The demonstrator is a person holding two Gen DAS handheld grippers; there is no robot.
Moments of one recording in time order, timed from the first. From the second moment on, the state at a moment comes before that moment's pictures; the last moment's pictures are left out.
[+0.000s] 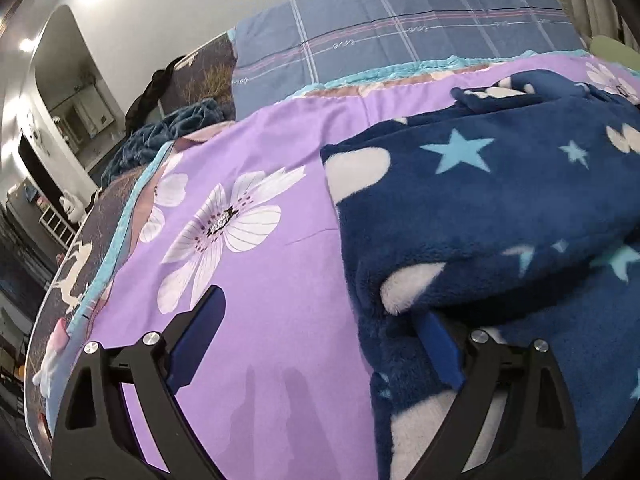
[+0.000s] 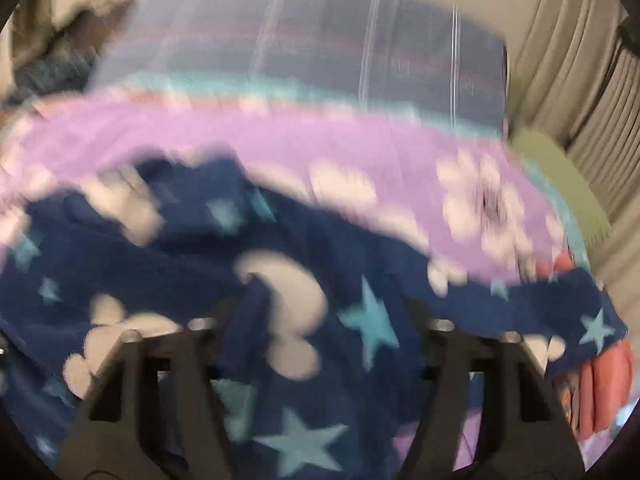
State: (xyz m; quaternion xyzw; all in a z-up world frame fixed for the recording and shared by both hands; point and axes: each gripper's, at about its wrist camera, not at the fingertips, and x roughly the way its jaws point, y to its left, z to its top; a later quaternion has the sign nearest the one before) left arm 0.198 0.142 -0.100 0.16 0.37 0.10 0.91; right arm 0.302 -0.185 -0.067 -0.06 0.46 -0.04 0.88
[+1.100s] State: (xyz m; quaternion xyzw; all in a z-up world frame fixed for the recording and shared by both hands) left arm 0.224 0.073 -0.114 0.05 0.42 -0.06 0.91; right arm 0.184 -0.474 0.024 0.26 0.32 -0.22 0.88
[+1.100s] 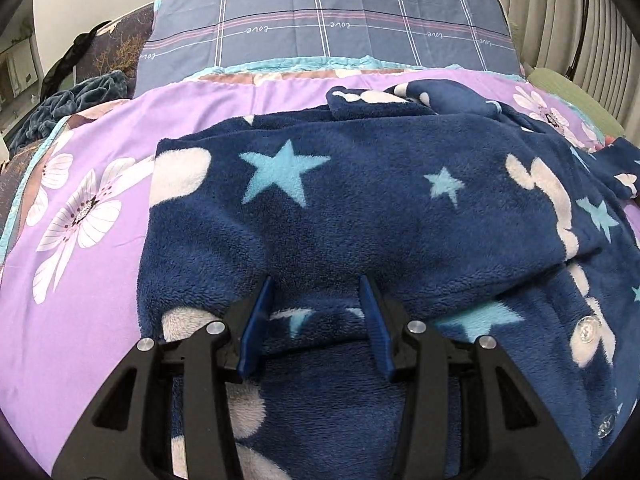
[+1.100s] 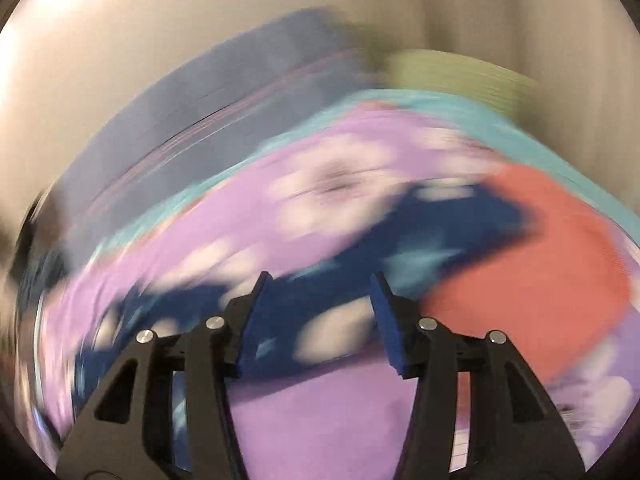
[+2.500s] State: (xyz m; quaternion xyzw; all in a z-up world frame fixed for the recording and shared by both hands) left arm 0.246 0.042 -0.084 -0.22 0.43 -0.29 0.82; right arm 0.251 -0.125 -0.090 0.11 0.43 0.23 0.86
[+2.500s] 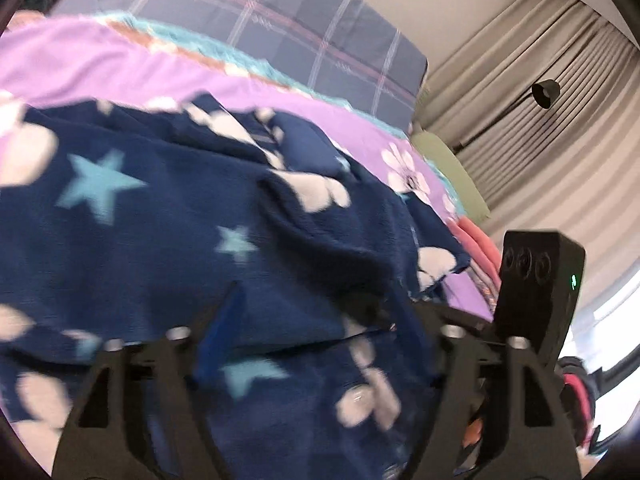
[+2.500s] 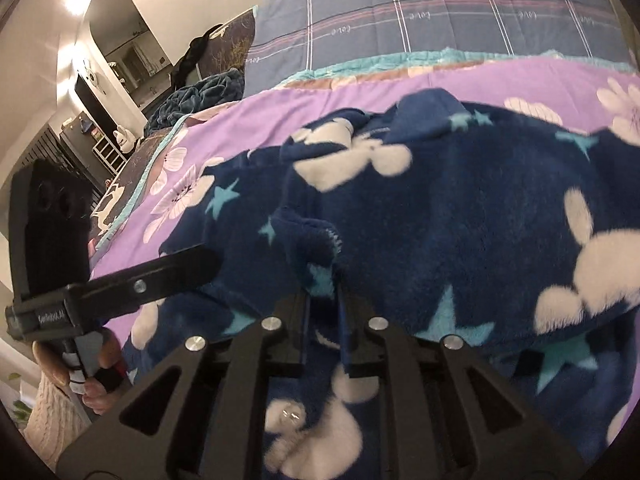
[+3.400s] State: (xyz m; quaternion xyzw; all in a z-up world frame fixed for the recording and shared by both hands) left arm 0.241 0.146 0.016 -0.14 0.35 -0.15 0.91; right arm 0.228 -0.173 -0.122 0.10 0.44 0.14 0.88
